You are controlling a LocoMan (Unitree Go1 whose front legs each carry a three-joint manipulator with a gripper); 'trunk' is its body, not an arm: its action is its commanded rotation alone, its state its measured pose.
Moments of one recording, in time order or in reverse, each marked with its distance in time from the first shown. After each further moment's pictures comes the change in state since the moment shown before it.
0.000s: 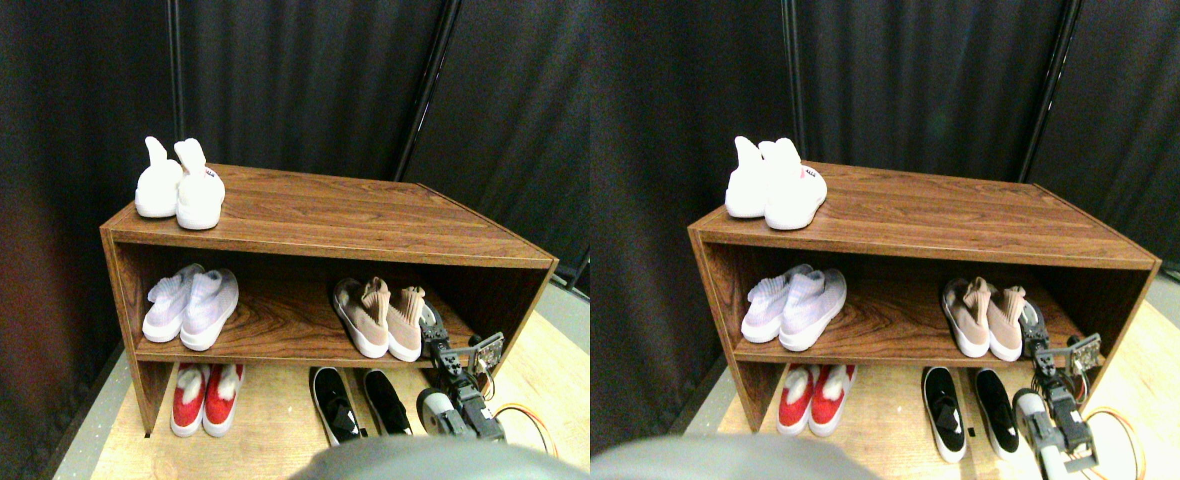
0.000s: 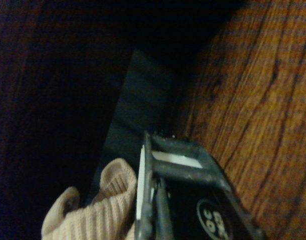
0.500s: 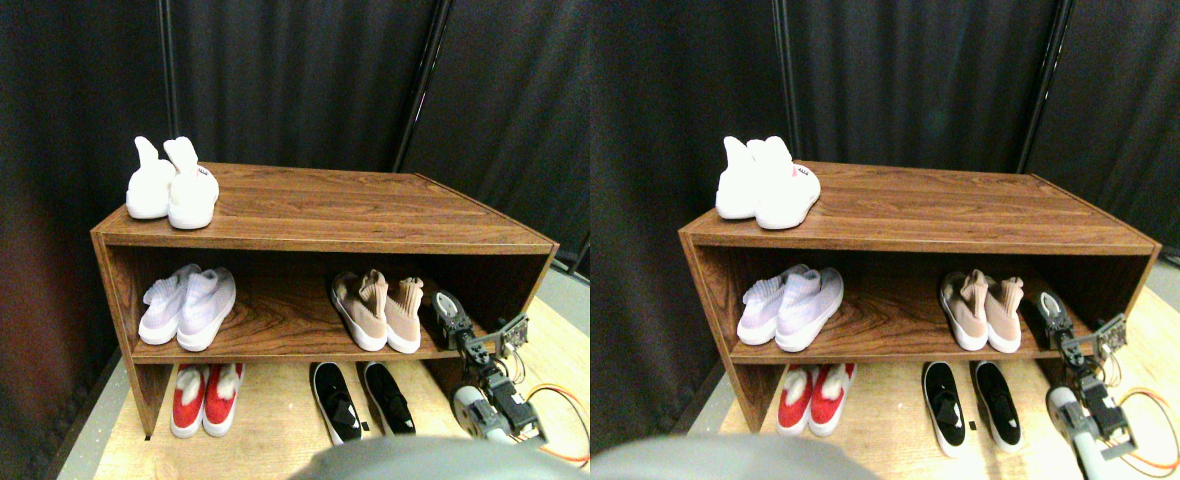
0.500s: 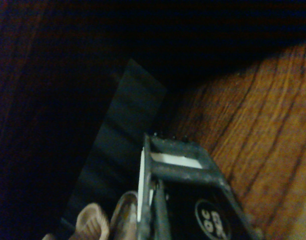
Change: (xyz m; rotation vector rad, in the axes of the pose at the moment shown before) right arm 0.002 0.004 0.047 -0.208 0.004 0.010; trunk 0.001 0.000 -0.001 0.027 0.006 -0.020
